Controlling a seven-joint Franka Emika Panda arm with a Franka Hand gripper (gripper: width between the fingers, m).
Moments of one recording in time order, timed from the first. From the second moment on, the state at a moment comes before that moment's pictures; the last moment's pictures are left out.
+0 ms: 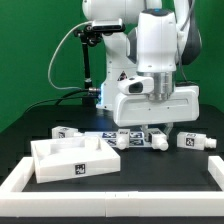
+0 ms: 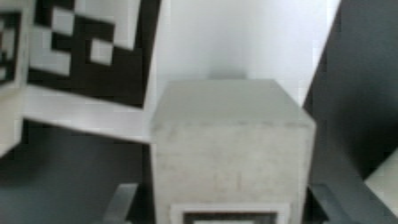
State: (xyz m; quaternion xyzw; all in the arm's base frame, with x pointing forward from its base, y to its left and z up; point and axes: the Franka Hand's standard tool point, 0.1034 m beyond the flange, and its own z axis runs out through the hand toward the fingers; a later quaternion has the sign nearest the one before) arm 0.380 0.057 0.012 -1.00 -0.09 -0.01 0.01
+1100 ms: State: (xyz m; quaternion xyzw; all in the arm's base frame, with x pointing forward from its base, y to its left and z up) arm 0.401 -0.006 0.079 -0.99 -0.10 0.02 0.02
